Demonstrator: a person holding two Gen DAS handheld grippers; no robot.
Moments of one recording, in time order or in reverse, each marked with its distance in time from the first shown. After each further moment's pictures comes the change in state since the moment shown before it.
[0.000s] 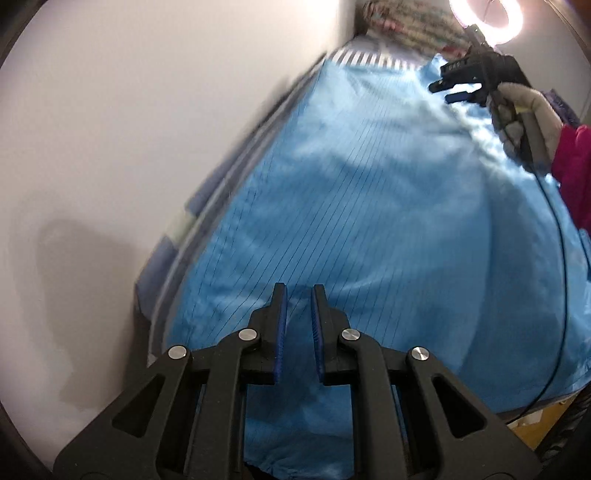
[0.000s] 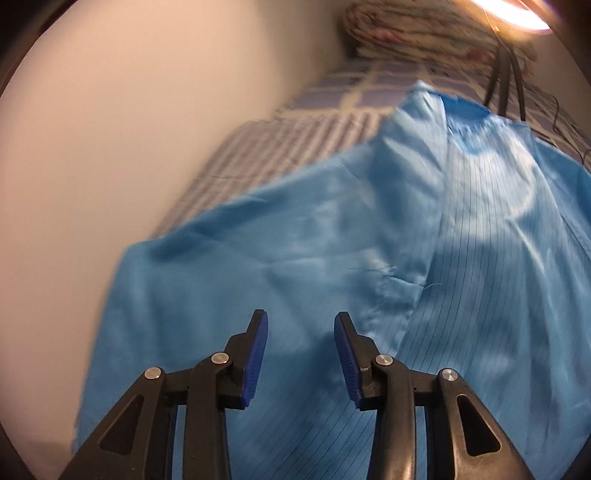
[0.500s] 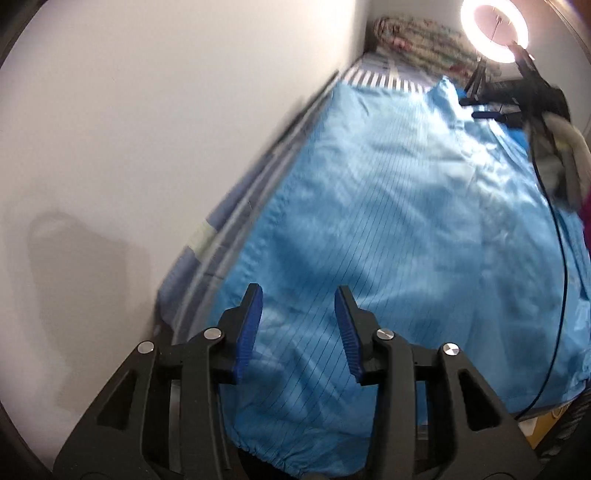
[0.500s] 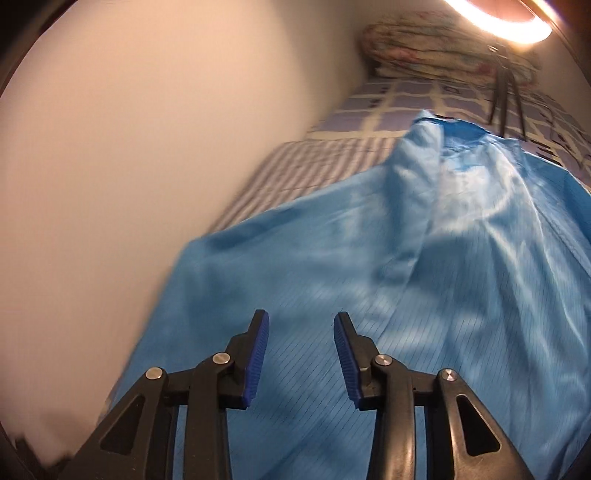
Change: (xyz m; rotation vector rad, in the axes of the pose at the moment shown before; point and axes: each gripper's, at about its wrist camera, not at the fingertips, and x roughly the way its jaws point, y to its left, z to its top) left arm -0.026 0.011 0.005 -0.039 -0.087 -0.008; right arm -0.082 0.010 -0.036 -0.052 -0.064 0.157
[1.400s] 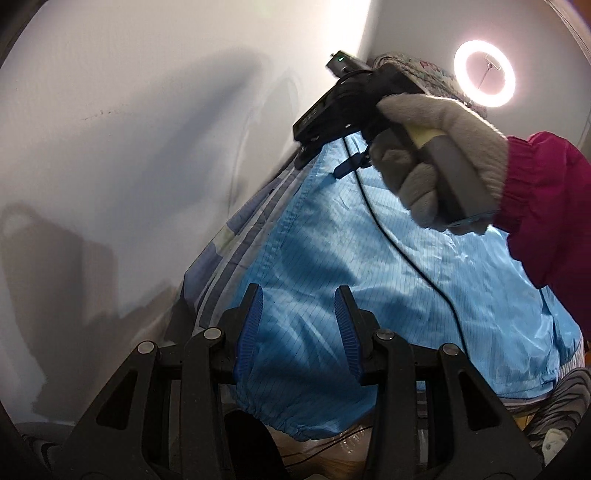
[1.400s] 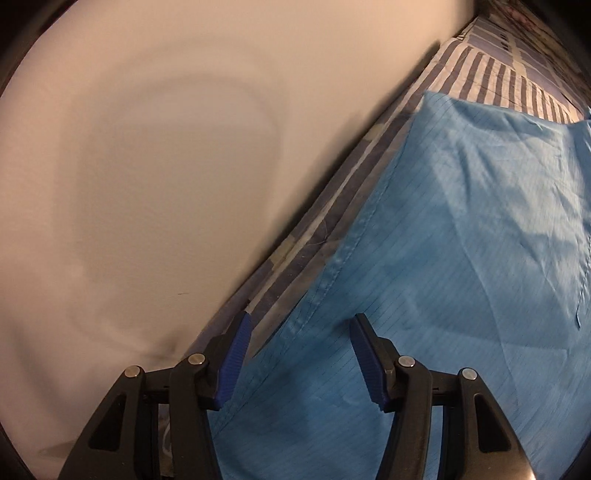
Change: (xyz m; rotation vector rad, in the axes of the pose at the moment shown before) left arm -0.053 0.025 -0.012 -0.098 -0.095 -0.098; right arm 0.139 0.243 -0.056 -0.140 0.459 -0.061
